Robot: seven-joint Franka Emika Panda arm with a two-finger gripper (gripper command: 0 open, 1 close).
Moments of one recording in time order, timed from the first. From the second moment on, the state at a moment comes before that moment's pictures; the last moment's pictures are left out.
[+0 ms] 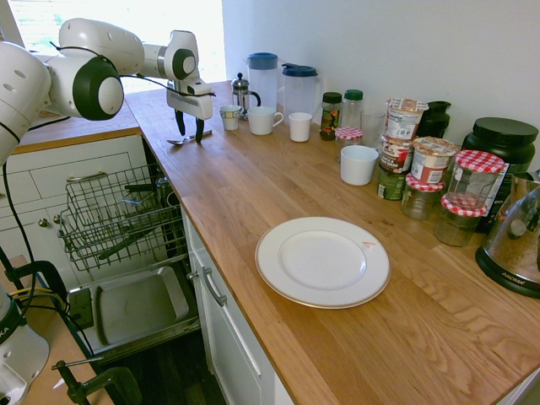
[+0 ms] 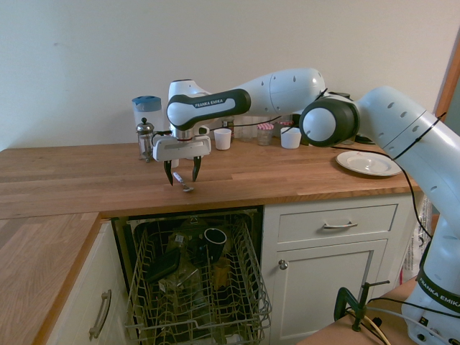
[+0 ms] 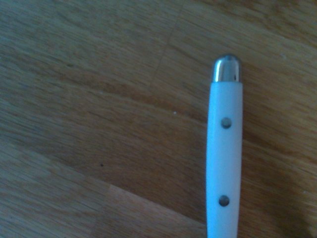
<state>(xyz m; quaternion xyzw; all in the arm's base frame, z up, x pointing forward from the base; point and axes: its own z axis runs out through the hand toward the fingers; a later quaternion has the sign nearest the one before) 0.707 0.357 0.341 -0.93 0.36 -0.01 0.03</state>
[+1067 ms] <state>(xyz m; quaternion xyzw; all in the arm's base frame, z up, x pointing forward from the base) 0.698 0.364 0.337 -0.92 0.39 -0.01 0.00</state>
